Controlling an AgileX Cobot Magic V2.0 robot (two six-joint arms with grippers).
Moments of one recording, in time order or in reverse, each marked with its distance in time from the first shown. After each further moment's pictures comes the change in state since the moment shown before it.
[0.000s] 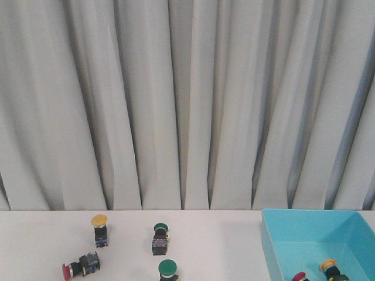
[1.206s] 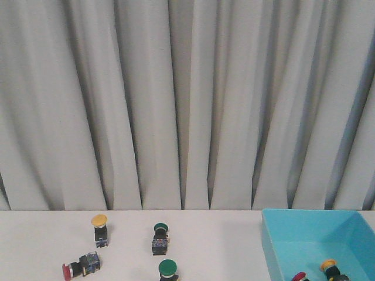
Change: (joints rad) left arm 0.351 -1.043 1.562 -0.021 -0.754 -0.399; right arm 0.000 0.000 0.000 0.001 0.003 0.000
